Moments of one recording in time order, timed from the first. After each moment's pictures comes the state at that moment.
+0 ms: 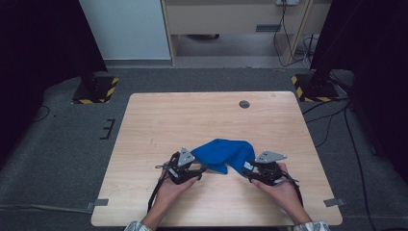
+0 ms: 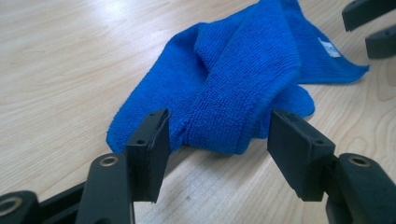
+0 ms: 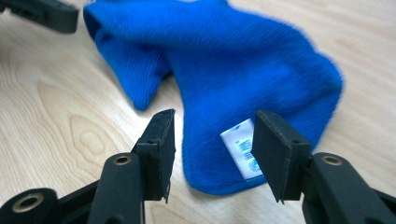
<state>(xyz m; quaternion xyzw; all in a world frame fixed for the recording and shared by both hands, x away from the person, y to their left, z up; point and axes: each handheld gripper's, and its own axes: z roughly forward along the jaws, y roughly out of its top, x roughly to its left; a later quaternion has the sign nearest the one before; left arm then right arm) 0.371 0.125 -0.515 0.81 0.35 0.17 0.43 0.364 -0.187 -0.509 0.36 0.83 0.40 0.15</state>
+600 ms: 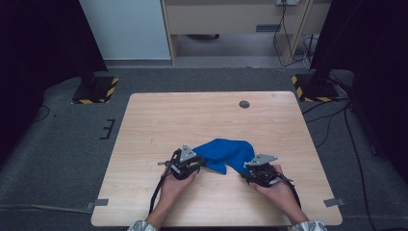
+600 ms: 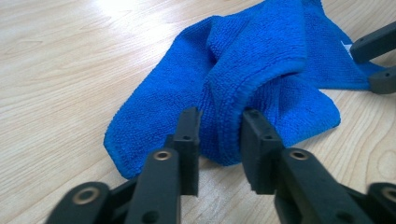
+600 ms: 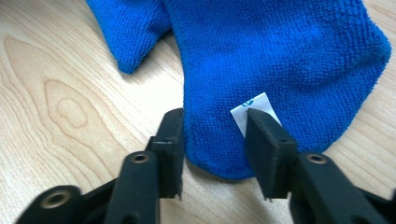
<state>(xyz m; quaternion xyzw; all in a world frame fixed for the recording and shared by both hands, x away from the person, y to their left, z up) 0.385 0.123 -0.521 0.81 0.36 0.16 0.43 0.368 -0.177 -0.528 0.35 0.86 0.35 0.15</state>
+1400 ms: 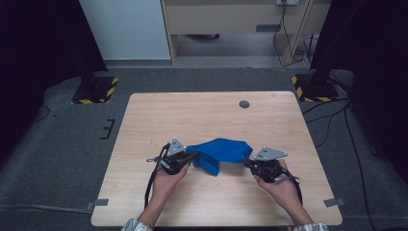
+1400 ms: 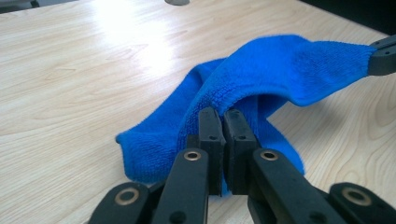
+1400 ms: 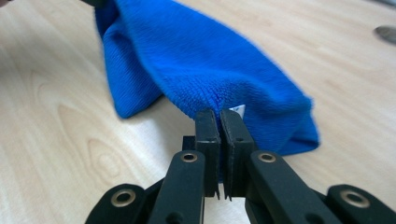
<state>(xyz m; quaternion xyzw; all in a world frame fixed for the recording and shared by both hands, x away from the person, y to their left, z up) 0.384 0.149 -0.485 0.78 0.38 0.15 0.47 0.362 -0.180 -0.482 0.33 0.83 0.42 0.18</state>
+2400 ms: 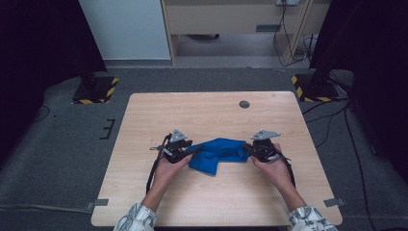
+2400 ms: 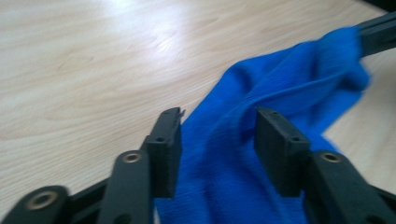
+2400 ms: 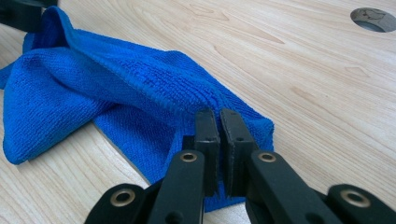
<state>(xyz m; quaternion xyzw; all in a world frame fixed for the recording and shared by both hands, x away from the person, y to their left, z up) 0.426 0.148 -0.499 0.79 0.40 0.14 0.45 0.433 -0.179 -0.499 0.39 0.81 0.40 0.17</state>
